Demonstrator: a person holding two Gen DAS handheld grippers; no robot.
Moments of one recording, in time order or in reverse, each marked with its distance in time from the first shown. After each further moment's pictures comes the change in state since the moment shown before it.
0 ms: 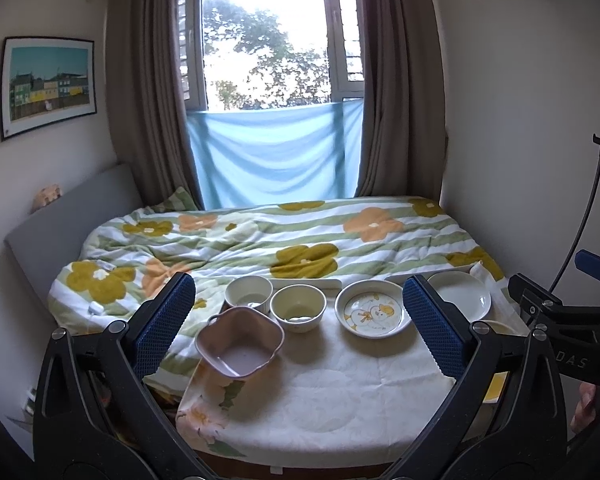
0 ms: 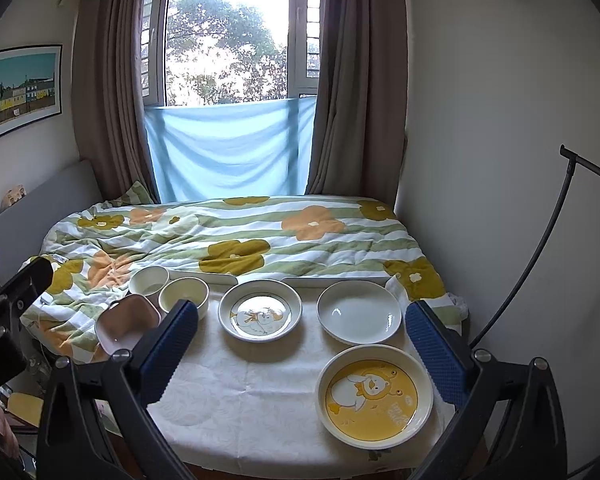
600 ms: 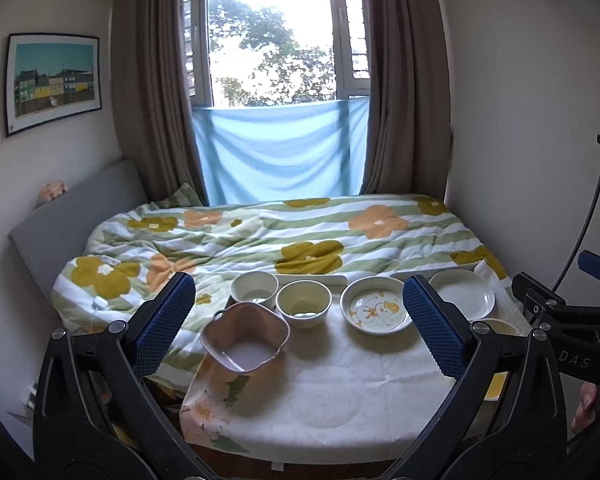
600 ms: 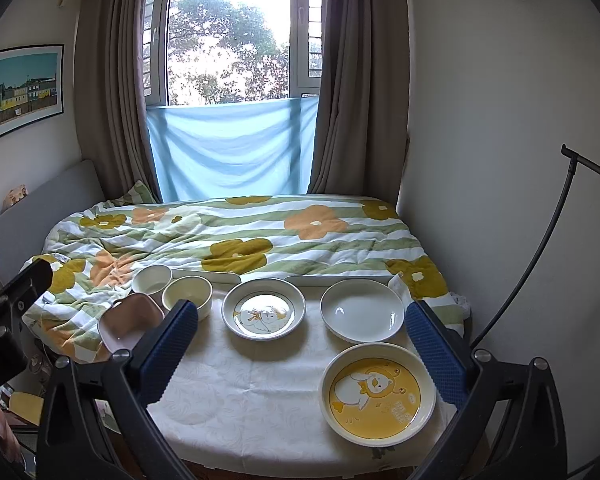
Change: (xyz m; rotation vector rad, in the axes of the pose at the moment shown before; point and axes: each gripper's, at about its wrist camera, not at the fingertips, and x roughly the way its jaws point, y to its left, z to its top) left arm -0.001 0.004 -0.003 -0.012 0.012 0.018; right arm -0.001 0.004 -0.003 -0.003 0.000 0.002
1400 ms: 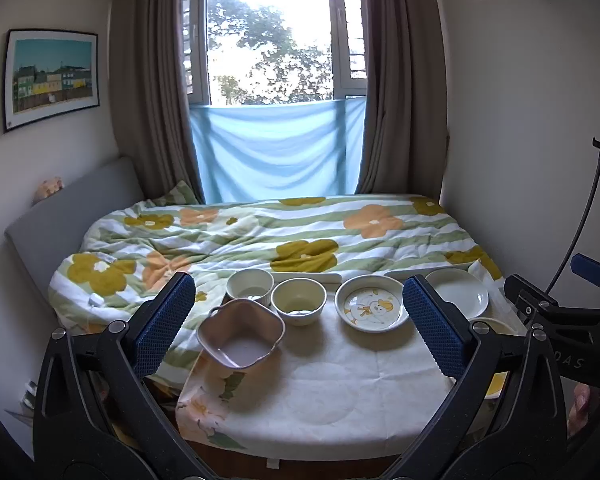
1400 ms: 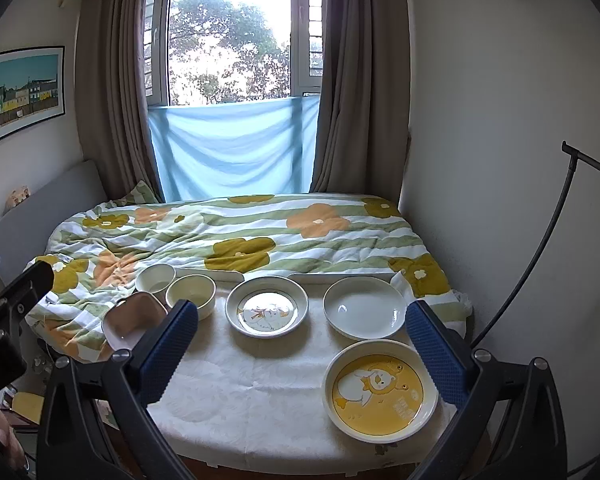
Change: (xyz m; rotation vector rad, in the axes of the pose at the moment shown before) left arm -0.005 -0.001 -0.001 -0.011 0.006 -0.013; right arm -0.003 0.004 -0.001 0.002 0.006 0.004
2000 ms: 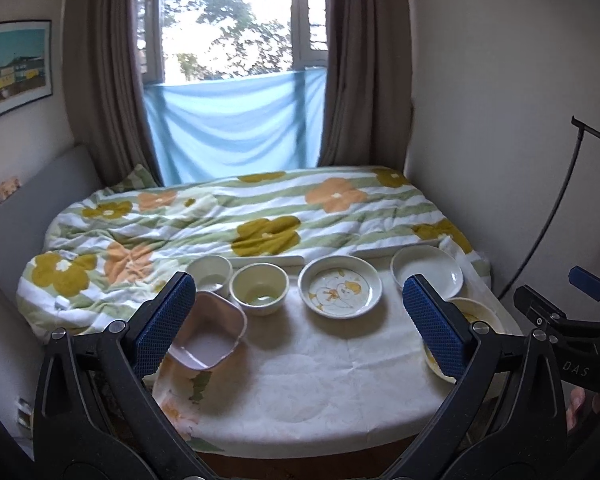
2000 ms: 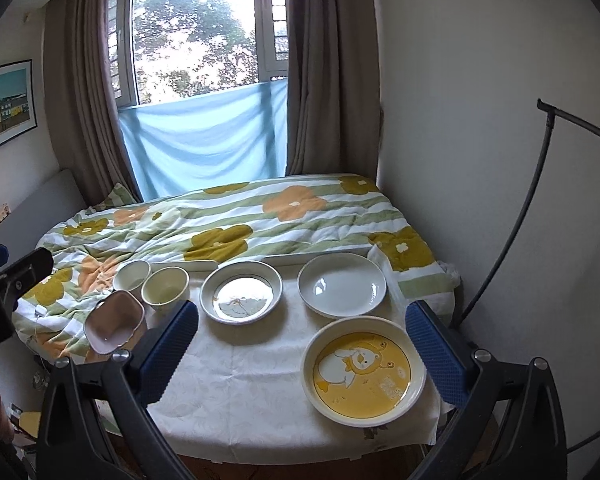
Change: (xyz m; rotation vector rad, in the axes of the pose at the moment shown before) left arm 0.052 -0.021 0.012 0.057 0.134 -0.180; right arm 0.011 -0.037 -0.020 0.112 0.071 -0.065
